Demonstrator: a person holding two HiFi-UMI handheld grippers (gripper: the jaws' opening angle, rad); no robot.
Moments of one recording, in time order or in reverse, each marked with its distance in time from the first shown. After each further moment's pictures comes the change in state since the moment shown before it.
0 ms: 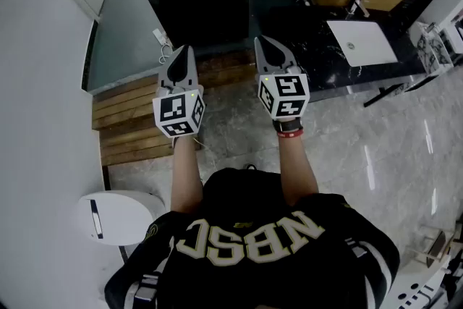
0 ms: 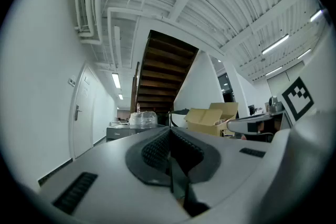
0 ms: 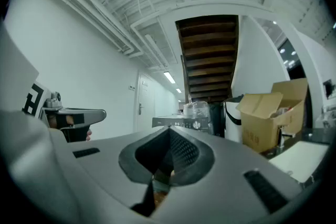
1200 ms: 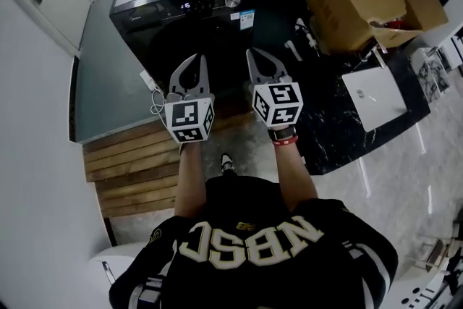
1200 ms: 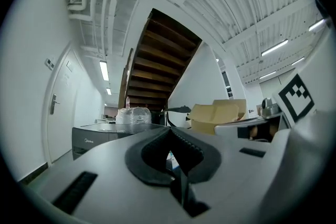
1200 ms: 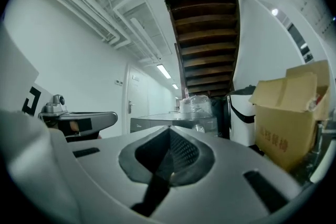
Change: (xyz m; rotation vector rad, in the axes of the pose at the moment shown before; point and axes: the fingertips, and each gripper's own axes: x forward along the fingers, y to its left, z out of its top) left arm 0.318 0.097 -0.075 -0.043 0.013 -0.130; right arm 0.318 -0.095 -0.024 0.036 0.038 -0.027
